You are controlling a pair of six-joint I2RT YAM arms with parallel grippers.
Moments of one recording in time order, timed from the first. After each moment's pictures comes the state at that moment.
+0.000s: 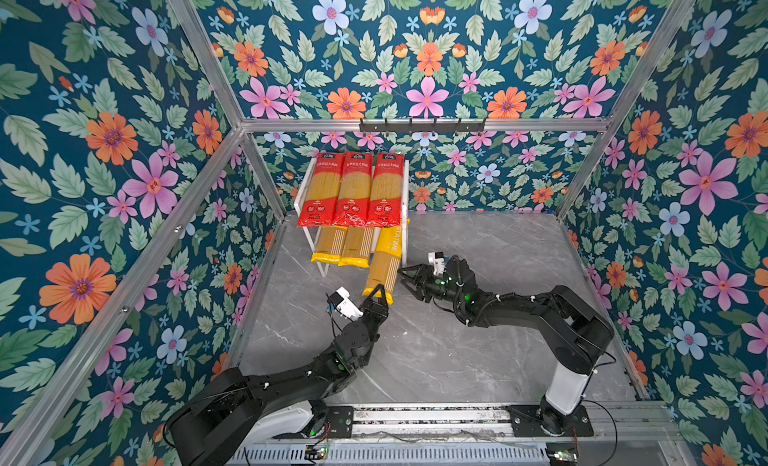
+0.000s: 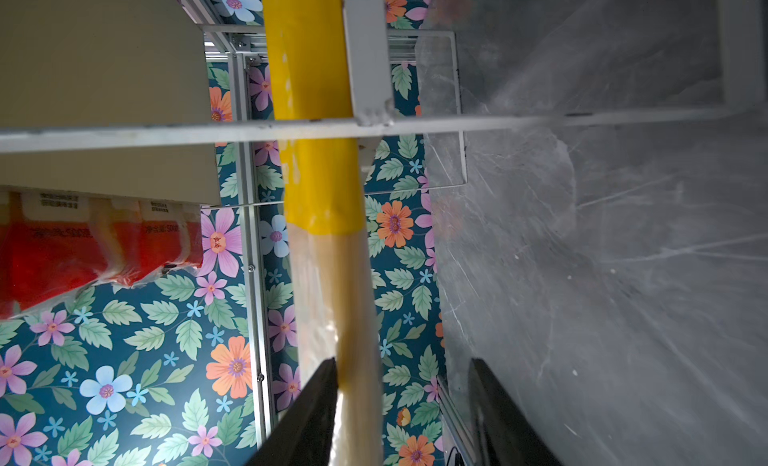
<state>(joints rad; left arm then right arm) -0.89 1.10 0.24 0.89 -0.65 -1.17 0.71 1.79 0.85 0.75 -0.38 1.49</state>
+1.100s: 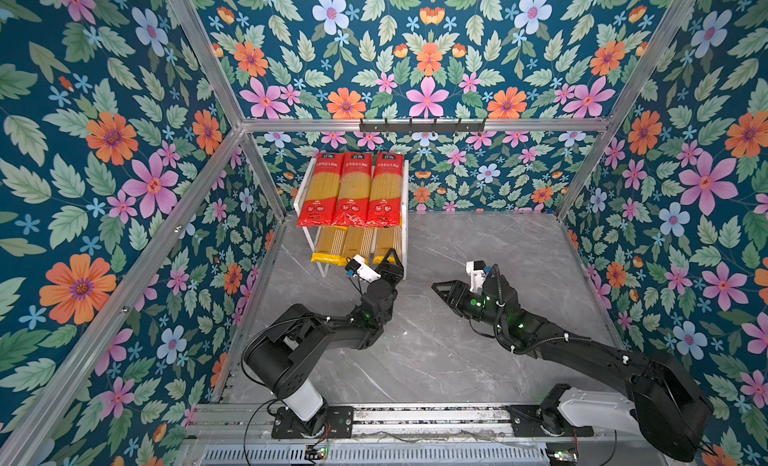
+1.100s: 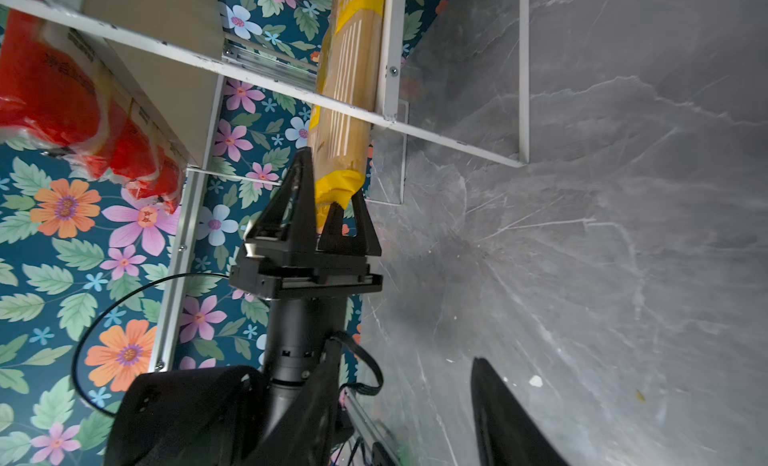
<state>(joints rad) -0.74 1.61 0.57 1.09 -0.59 -1.12 0.70 1.20 0.60 0.29 -0.15 1.16</state>
